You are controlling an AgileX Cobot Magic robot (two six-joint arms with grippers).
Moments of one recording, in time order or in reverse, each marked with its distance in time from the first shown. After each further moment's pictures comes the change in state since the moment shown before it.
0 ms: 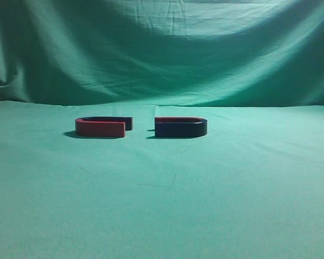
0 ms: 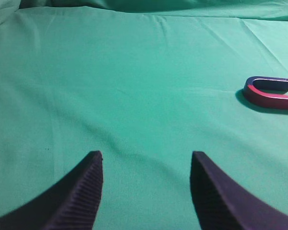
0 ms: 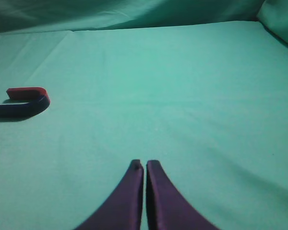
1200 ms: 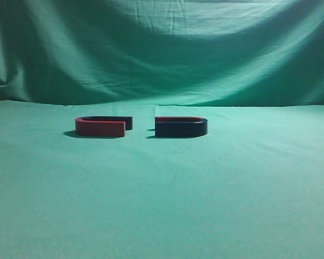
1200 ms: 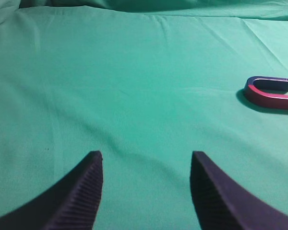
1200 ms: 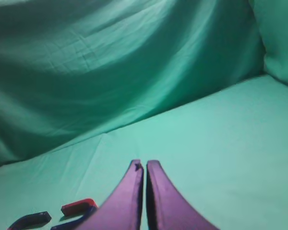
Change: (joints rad) left arm 0.000 0.000 0.000 0.000 0.000 0.000; right arm -0.002 0.000 -0.020 0.321 -0.277 0.009
